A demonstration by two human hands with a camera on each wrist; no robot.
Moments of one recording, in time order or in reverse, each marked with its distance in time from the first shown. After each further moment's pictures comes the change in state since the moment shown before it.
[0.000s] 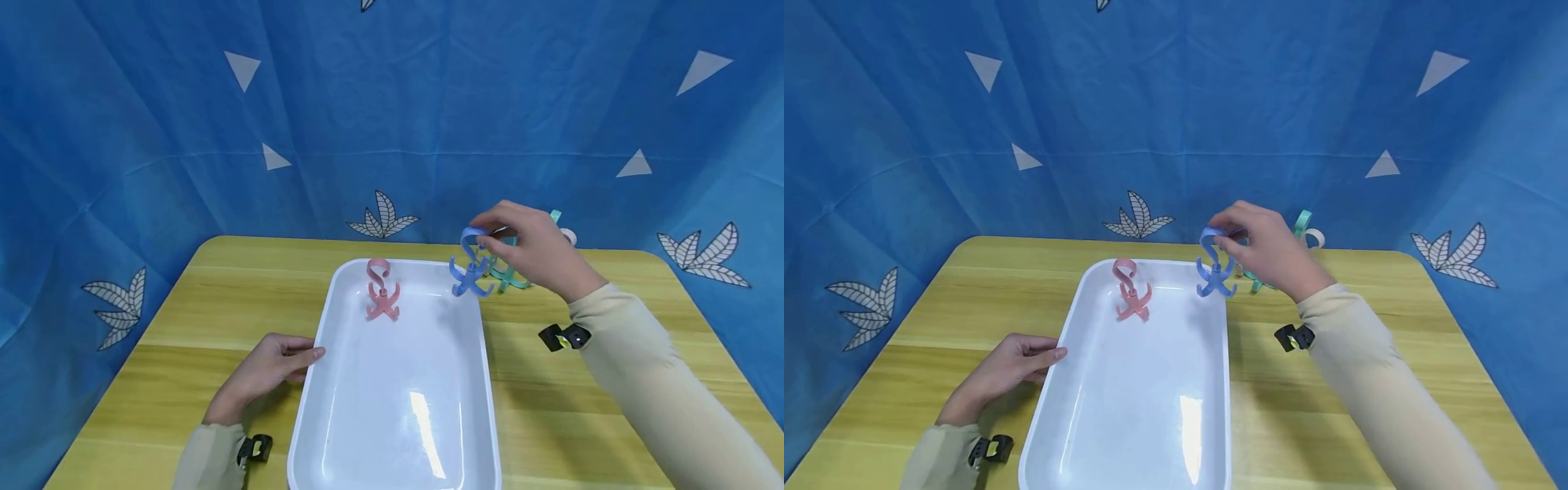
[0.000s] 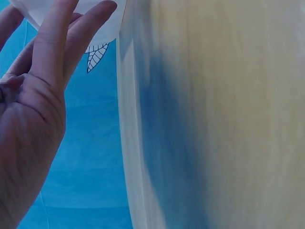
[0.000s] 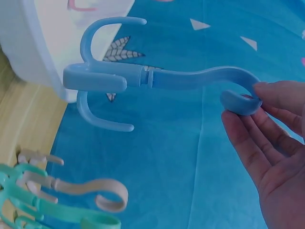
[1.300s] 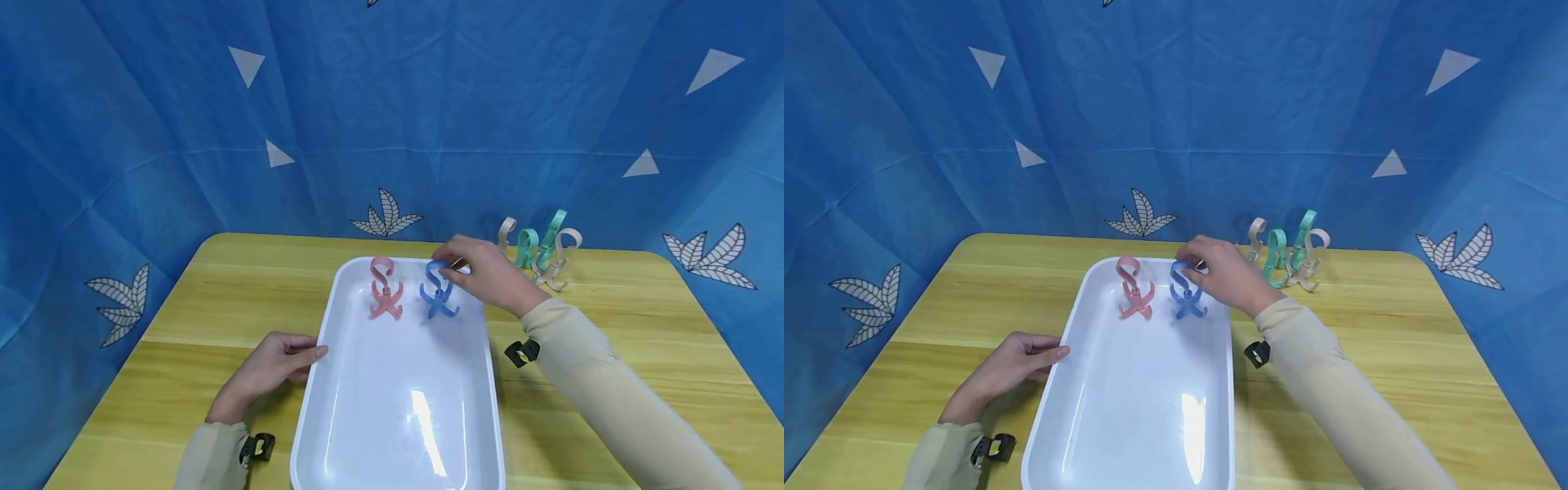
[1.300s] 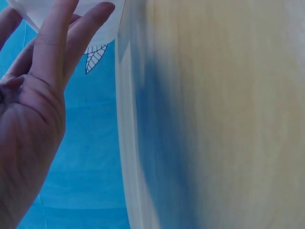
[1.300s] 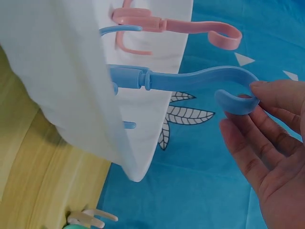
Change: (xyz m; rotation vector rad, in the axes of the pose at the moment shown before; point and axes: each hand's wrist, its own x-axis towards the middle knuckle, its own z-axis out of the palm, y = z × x) left_hand -0.001 0.000 -0.002 -0.012 -0.014 0.007; right_hand 0.012 0.001 0.068 0.022 -0.178 0.022
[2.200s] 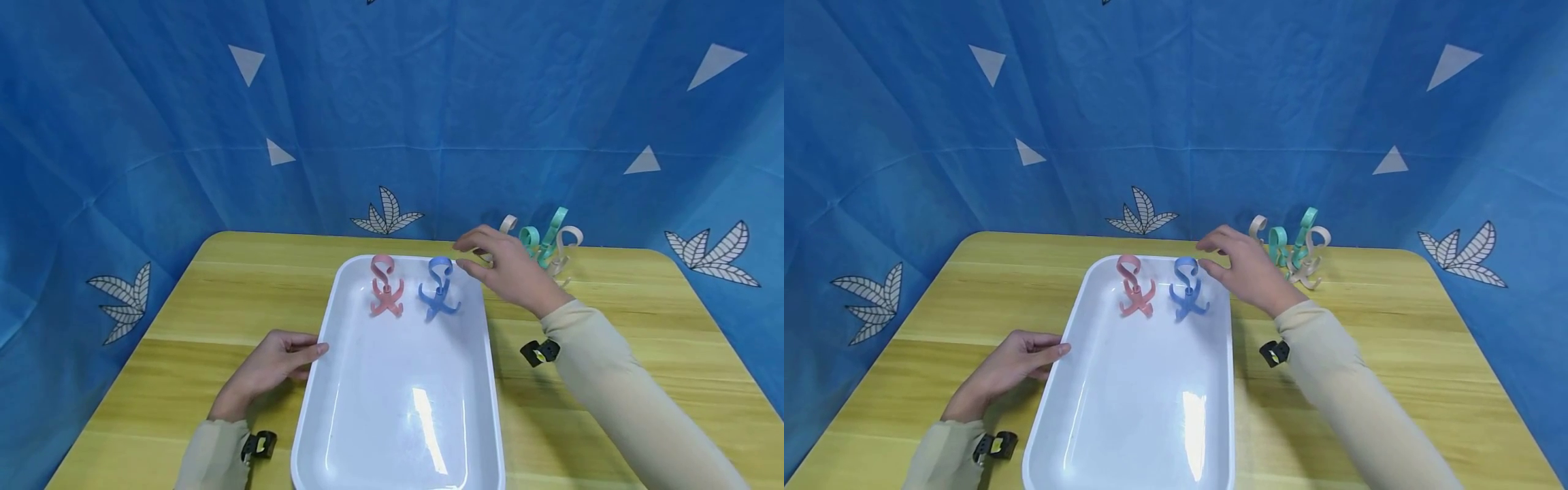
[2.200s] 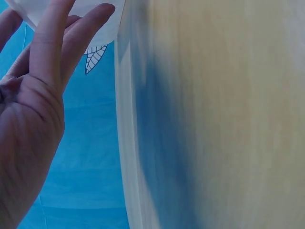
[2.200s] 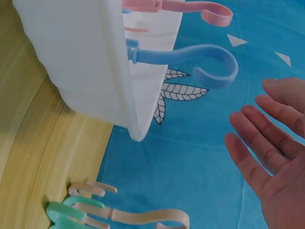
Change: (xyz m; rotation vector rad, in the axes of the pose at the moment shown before) left_hand 0.001 -0.002 0.000 0.021 0.010 0.002; right_hand -0.017 0.017 -0.012 0.002 0.094 -0.004
